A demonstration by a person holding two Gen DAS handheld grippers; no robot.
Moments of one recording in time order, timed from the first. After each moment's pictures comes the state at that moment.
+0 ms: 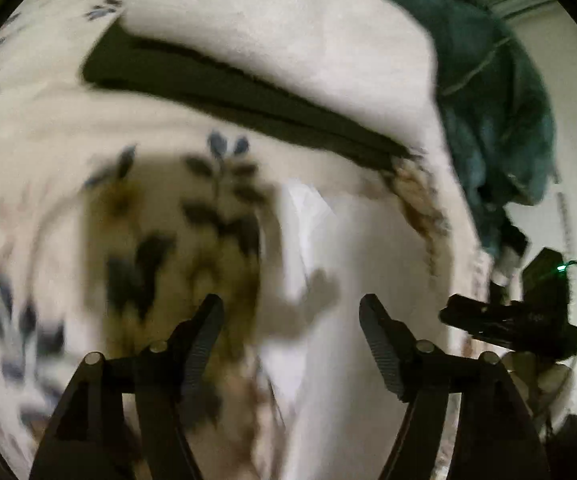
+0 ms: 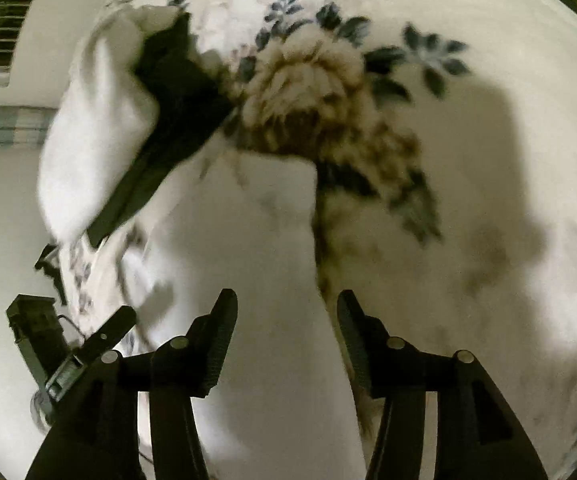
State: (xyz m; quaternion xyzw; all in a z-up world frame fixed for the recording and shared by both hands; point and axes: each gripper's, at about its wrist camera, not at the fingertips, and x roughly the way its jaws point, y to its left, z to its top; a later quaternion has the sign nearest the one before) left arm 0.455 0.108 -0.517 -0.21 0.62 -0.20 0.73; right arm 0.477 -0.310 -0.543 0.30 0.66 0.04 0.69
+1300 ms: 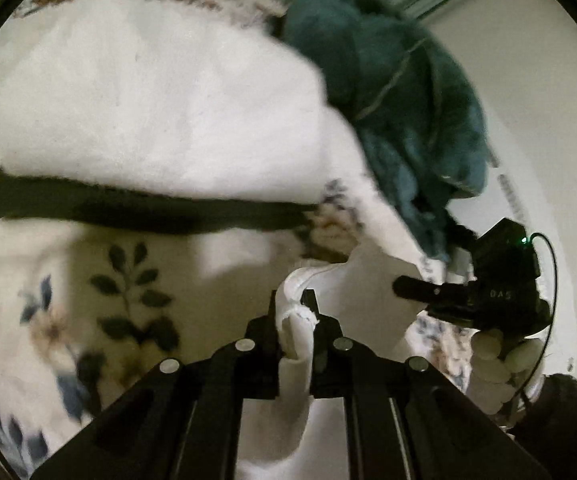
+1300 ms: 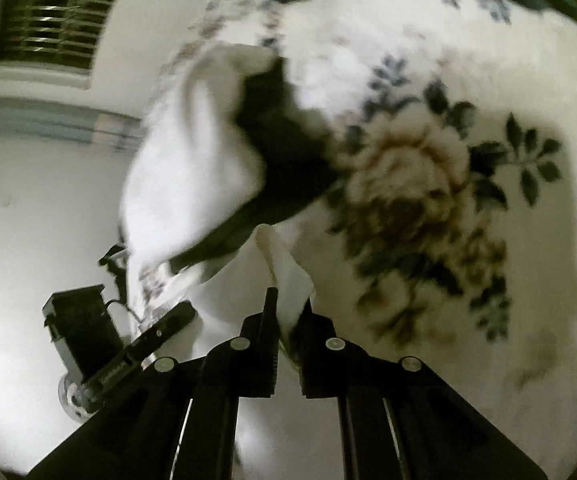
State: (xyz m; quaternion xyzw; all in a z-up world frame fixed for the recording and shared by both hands) left arm 0.483 0.068 -0.485 -0.20 0.51 -0.32 0.77; right arm 0.494 -0.312 -0.514 0.34 0.55 0.17 0.74
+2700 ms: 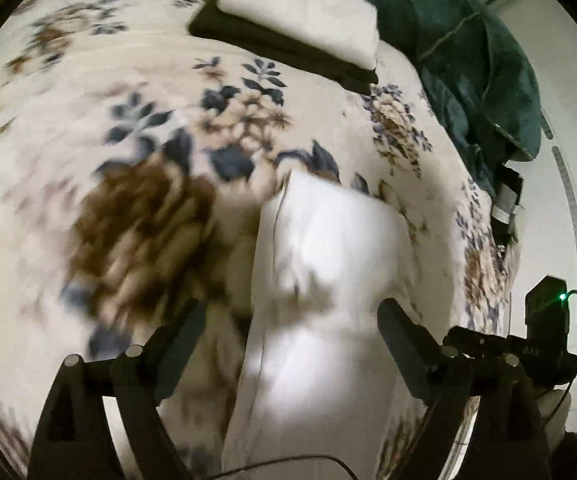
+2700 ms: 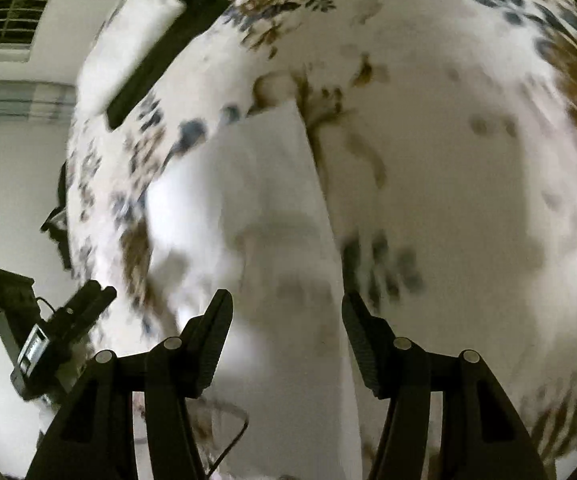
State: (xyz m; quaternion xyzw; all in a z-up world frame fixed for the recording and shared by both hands) left arm 0.250 0.123 -0.451 -0.17 0.61 -0.16 0.76; right arm 0.219 -0.311 -0.517 0.31 0.66 0.05 0.68
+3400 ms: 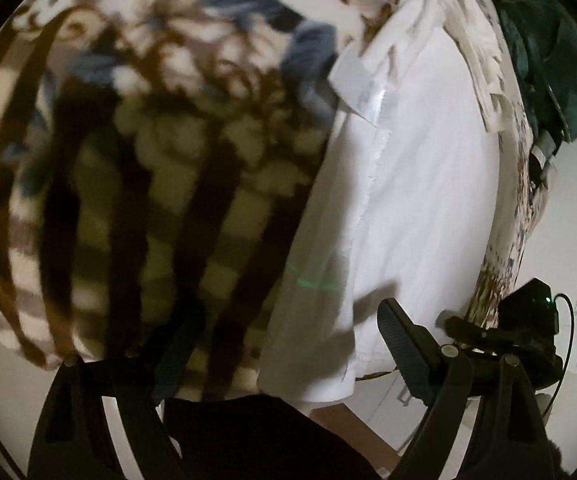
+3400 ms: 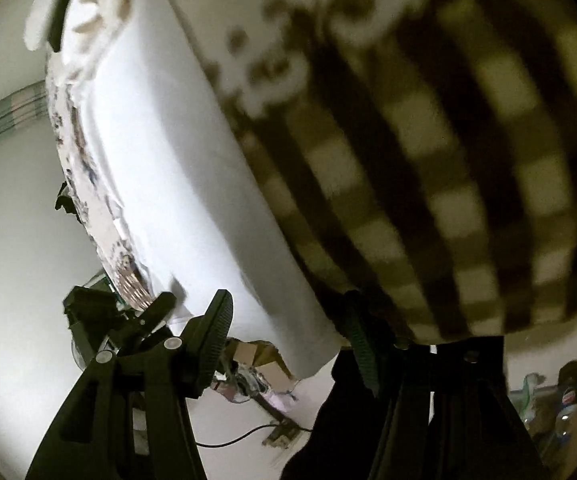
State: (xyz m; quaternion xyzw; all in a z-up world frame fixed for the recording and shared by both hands) left arm 0.034 0.149 -0.574 -0.25 0.73 -0.11 0.63; right arm -0.011 -0.260 -0.657 0.43 0.73 0.07 0.52
